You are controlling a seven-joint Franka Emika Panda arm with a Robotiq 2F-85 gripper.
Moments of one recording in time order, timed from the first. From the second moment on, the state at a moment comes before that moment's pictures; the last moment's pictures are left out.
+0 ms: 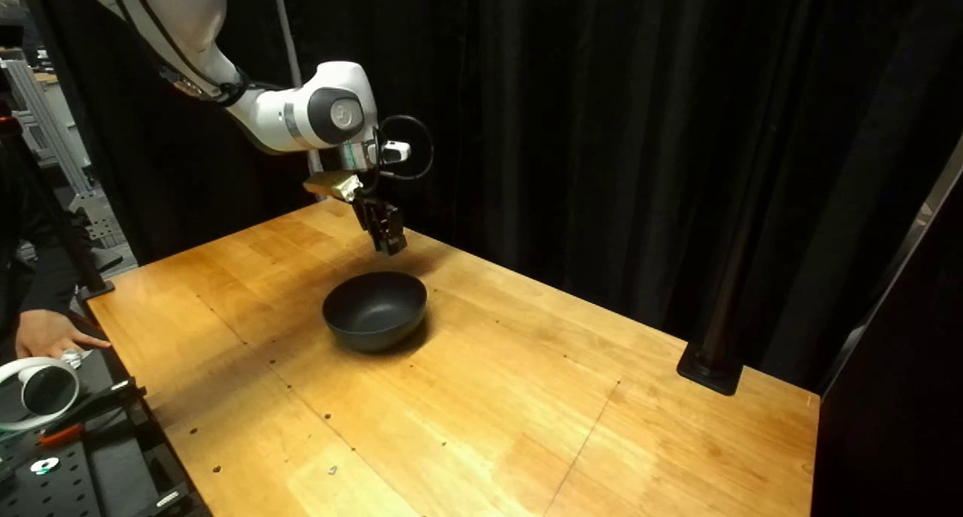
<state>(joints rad) 0.31 0.67 -0.07 -1.71 -0.20 2.34 0.35</state>
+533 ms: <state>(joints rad) 0.25 0.49 -0.12 -1.75 -0.29 1.91 0.40</state>
